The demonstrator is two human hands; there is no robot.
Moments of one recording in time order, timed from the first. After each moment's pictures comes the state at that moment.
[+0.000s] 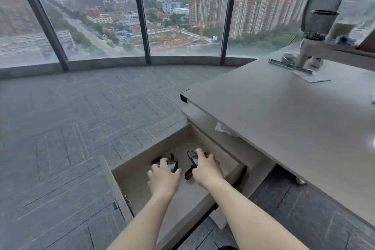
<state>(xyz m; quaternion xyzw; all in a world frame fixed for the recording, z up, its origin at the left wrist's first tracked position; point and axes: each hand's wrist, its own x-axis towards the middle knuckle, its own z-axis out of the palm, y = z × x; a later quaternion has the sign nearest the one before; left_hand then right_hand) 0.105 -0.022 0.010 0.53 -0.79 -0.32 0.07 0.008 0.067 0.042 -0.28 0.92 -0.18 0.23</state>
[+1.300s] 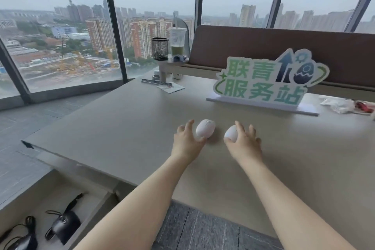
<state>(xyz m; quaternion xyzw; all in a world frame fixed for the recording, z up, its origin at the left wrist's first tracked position) -0.154 0.318 0.154 0.09 -0.89 -0.43 0.08 -0.174 0.487 0.156 0.07 0.96 -0.26 -0.07</state>
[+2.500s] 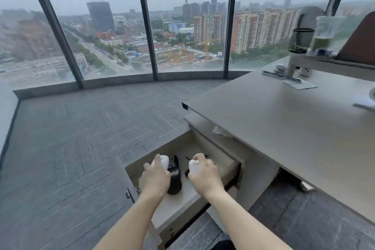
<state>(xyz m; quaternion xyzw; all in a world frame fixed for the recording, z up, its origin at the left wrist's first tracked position) 0.163 0.002 0.075 0.50 -0.83 -0.22 0.04 0.075 0.127 0.095 -0.34 0.87 -0.32 0.17</state>
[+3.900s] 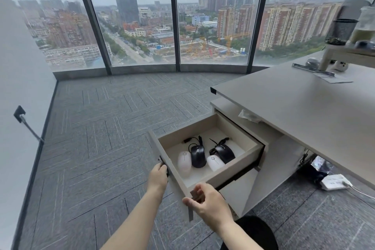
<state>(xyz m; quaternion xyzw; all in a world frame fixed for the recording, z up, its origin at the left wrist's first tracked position) 0.280 0.008 0.020 0.52 -0.57 -0.60 0.22 0.191 0.173 0.004 -0.40 0.81 -0.36 0.24</state>
